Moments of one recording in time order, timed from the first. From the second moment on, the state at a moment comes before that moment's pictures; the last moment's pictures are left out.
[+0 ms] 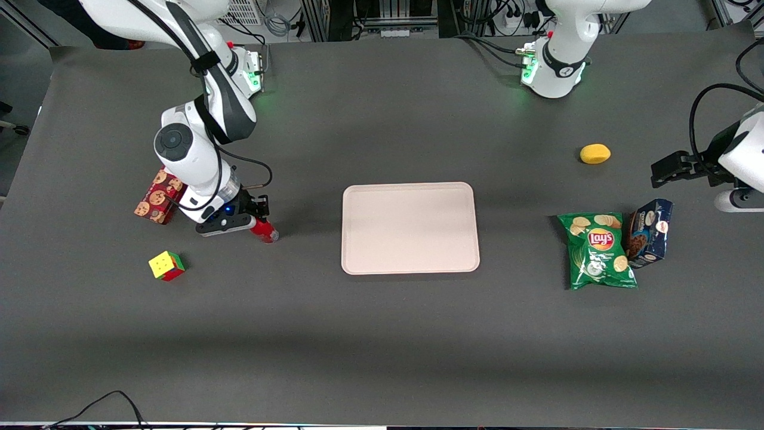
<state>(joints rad) 0.23 0.15 0.08 -2.31 -0.01 2.54 0.17</state>
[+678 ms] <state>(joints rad) 0.23 0.13 0.09 -1.90 -0.01 1.95 0.14</state>
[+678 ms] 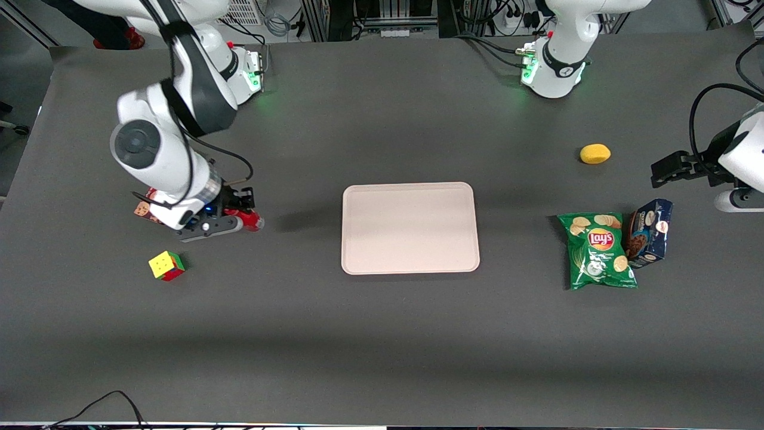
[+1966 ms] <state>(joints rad) 0.69 0.25 0.06 -1.68 0.07 2.04 0.72</state>
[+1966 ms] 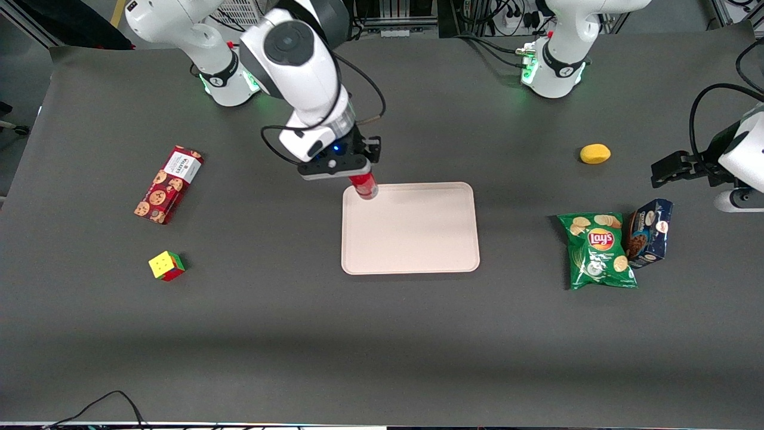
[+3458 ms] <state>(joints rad) 0.66 0.60 0.05 -1.58 -0.05 2.22 0.68</state>
